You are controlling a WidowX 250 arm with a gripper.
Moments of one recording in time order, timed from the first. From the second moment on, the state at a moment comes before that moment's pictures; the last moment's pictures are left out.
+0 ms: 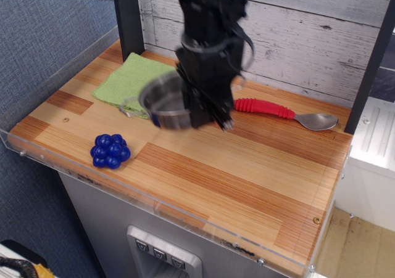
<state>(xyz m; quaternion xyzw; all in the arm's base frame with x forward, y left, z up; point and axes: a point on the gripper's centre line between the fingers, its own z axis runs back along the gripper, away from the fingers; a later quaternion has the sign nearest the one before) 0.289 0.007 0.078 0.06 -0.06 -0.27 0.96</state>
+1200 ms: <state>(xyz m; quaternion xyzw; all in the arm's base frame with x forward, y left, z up) 0.343 0.099 0.037 0.09 -0.04 -0.19 0.98</state>
